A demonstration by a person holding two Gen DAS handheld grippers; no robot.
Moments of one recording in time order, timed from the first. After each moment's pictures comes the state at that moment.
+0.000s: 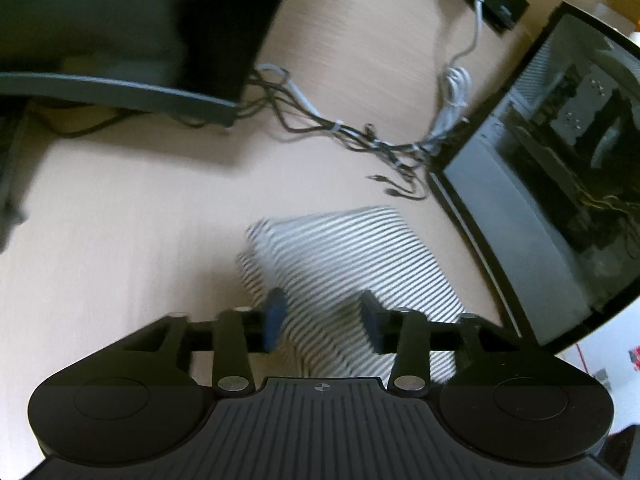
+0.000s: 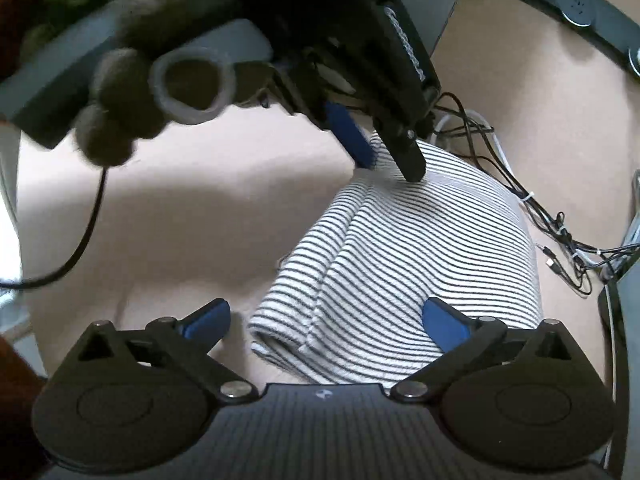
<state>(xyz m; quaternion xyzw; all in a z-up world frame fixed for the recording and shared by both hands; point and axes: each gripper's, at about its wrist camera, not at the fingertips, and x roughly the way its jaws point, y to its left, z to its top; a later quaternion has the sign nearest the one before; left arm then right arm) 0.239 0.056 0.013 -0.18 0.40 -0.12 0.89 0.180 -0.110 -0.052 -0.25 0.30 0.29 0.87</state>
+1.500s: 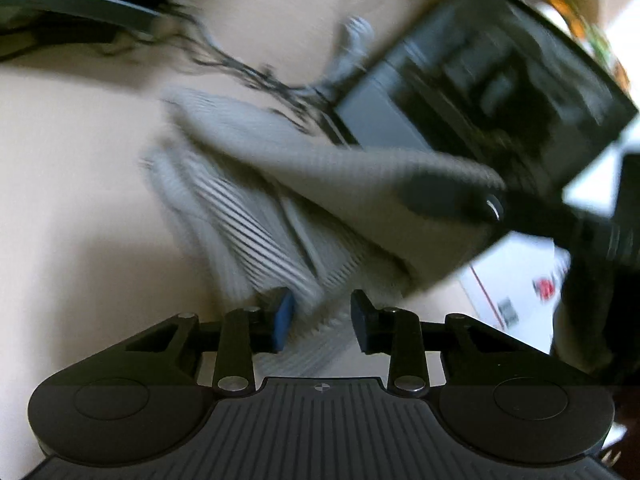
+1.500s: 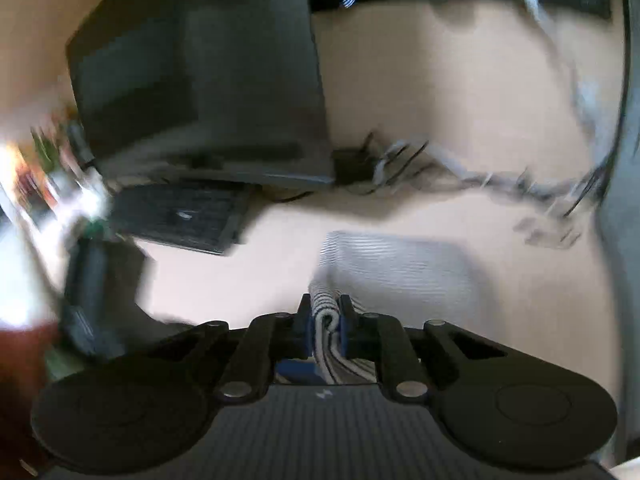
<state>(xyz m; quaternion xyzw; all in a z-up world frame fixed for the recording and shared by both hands) 0.205 0.063 -0.006 -0.21 0.41 -0.32 0.83 0.239 -0.152 0.061 0.02 0.38 0.26 0.89</state>
